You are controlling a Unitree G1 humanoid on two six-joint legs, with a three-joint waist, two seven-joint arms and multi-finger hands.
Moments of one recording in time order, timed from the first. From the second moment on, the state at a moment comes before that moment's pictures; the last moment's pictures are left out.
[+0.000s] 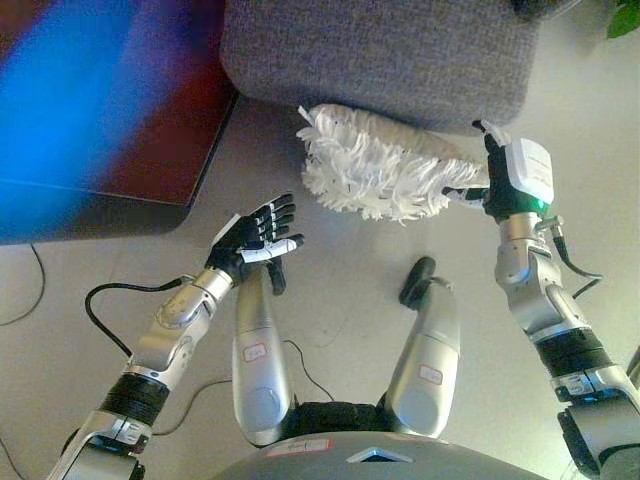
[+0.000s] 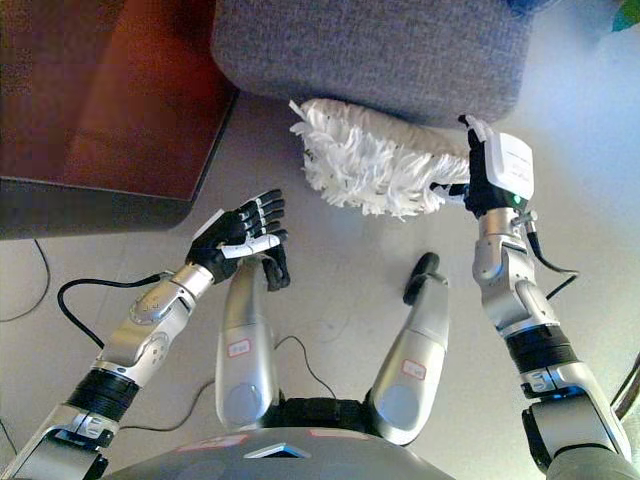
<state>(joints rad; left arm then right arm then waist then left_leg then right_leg) -0.09 0.58 -0.28 0.15 -0.57 -0.08 -0.19 -0.34 -0.65 0.23 0.22 -0.48 0.18 -0.34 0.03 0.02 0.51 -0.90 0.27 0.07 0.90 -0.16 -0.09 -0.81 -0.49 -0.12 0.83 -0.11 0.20</state>
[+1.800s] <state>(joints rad) -0.14 0.53 -0.40 0.08 -0.77 -0.15 -0.11 -0.89 -0.60 0.45 0.82 -0.22 0.50 -0.34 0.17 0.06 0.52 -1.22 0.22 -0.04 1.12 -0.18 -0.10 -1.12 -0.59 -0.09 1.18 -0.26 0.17</state>
